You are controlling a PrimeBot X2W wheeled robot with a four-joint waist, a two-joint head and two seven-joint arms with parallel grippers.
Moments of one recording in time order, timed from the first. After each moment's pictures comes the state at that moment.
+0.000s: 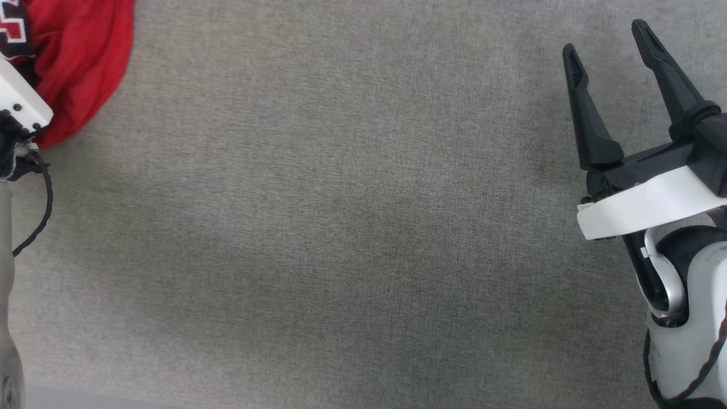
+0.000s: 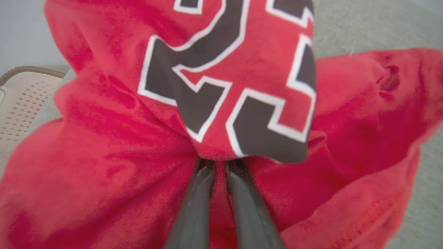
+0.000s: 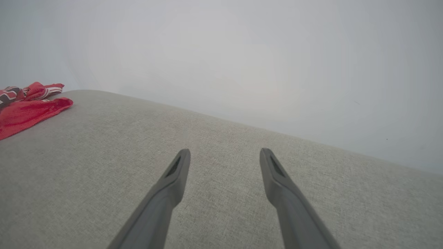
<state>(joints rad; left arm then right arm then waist) -1.18 0.46 -0.08 1.26 -0.60 -0.13 0.24 -0.44 -0.16 0.09 -0.24 0.09 0.13 0.16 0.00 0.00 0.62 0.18</state>
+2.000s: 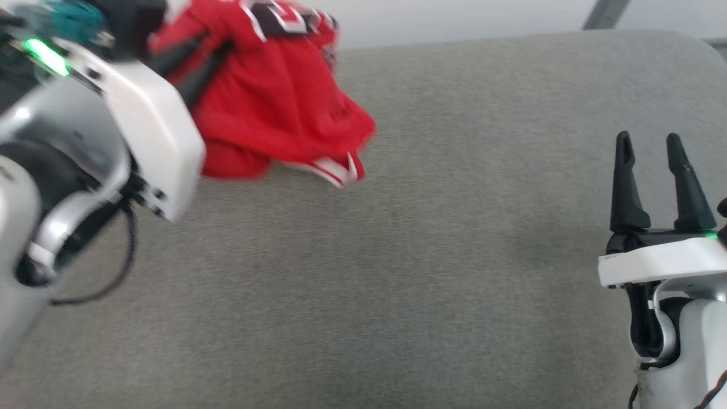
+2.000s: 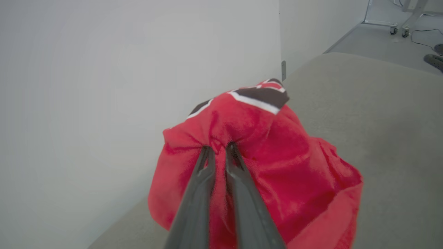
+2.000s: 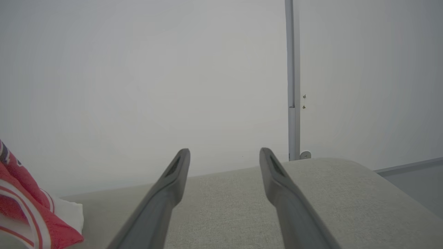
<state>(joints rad) -0.90 0.76 -0.58 -0.26 -0.73 0.03 0.69 -0.27 -0.05 -0.13 0.05 0.27 0.13 -0.13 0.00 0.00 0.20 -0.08</state>
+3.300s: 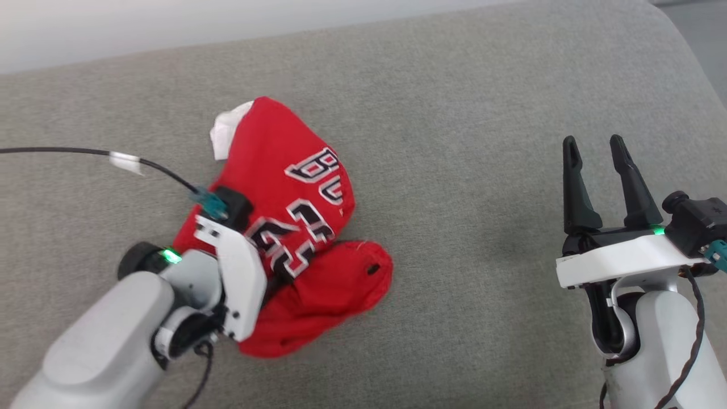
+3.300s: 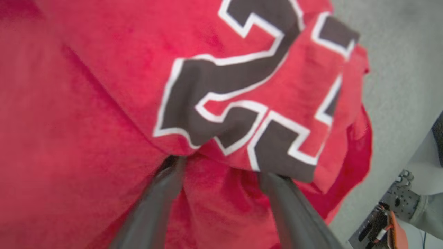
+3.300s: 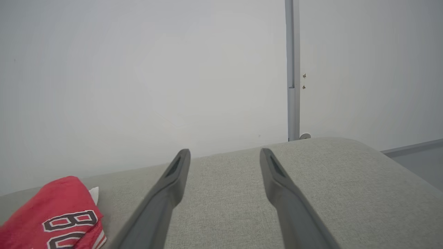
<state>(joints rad) -0.58 0.57 -0.77 0.22 -0.86 0.01 0.66 -0.32 -0.05 -0.02 0.17 0.31 0.13 -0.20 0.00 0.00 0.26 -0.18</state>
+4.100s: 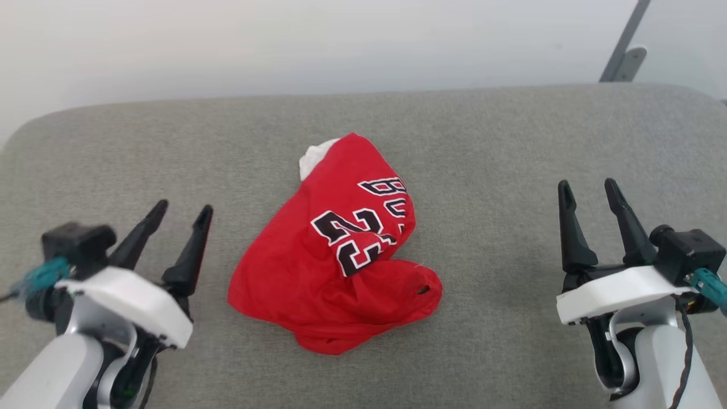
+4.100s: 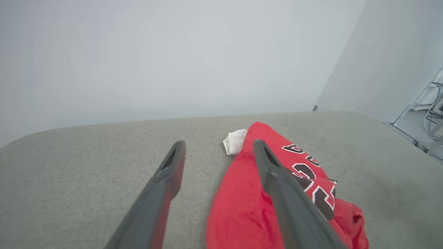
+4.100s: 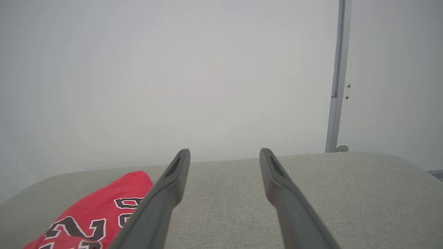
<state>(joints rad) -0.28 0.66 -0.47 0.02 -0.84 0.11 -0.06 -0.22 -0.05 -0.03 0.16 0.25 0.13 -0.15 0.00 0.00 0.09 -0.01</state>
